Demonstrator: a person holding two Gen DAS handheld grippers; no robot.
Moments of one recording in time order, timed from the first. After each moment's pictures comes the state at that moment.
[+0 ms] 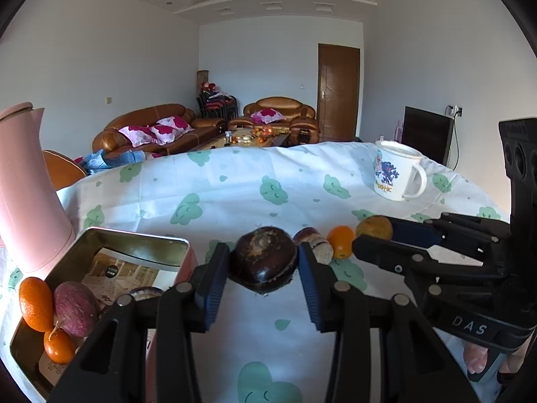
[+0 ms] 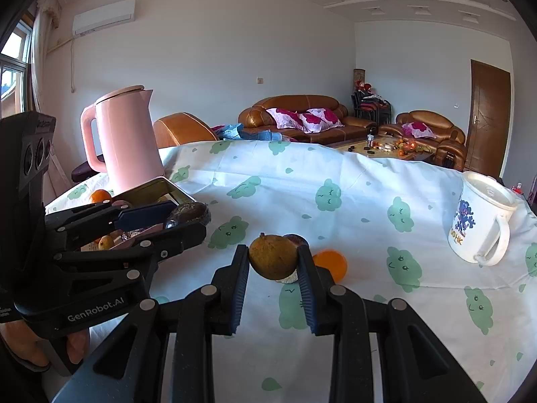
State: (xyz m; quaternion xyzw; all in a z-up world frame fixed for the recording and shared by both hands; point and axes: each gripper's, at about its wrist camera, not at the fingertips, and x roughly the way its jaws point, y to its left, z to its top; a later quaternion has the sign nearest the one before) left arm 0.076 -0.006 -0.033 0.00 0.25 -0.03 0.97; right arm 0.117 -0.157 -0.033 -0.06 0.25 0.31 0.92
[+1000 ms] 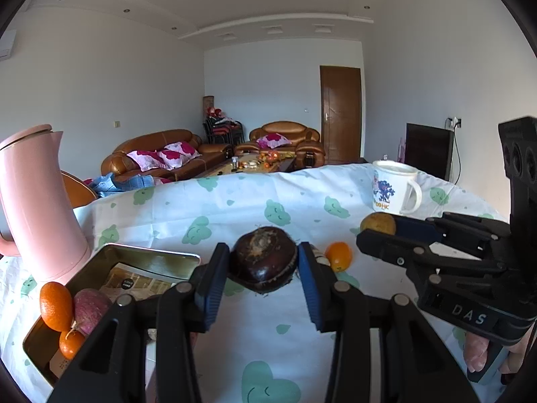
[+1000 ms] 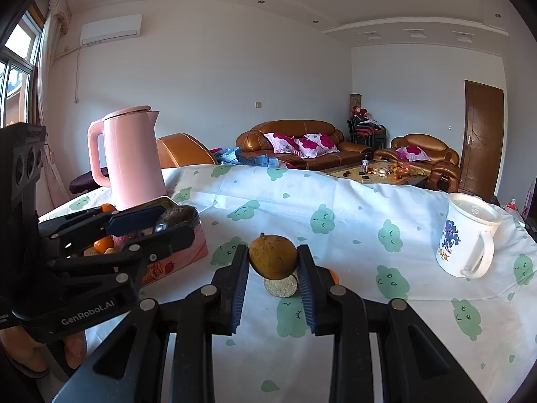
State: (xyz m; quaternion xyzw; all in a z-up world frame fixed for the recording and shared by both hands) left arm 0.049 -0.008 -0.023 0.01 0.19 -0.02 0.98; right arm 0.097 -0.164 -0.024 -0.06 0.19 0.30 0.93
